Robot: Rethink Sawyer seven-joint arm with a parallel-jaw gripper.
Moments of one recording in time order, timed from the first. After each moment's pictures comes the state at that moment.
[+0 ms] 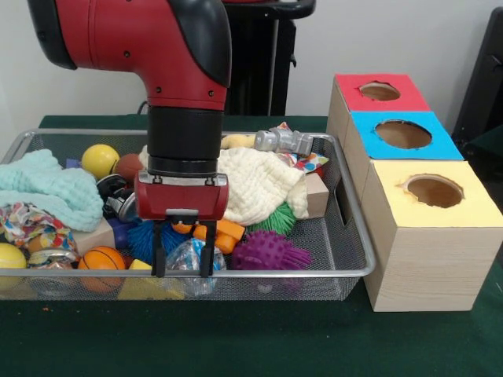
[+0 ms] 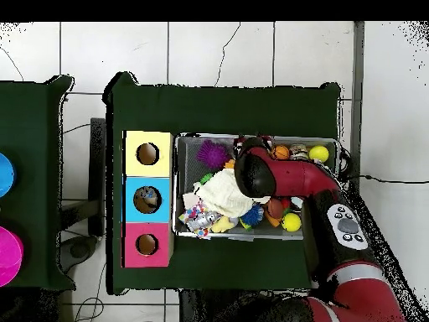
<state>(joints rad) -0.50 -0.45 0.20 1.47 -0.44 0.09 1.58</state>
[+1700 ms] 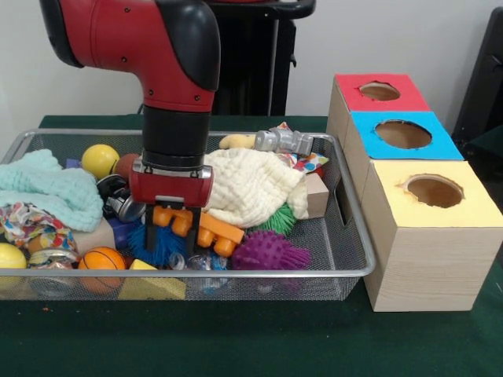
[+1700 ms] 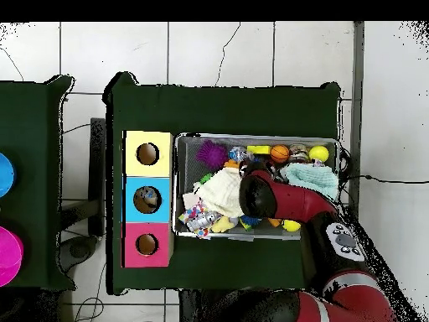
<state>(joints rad) -0.47 -0.42 0.08 1.58 -0.31 0.02 1.58</state>
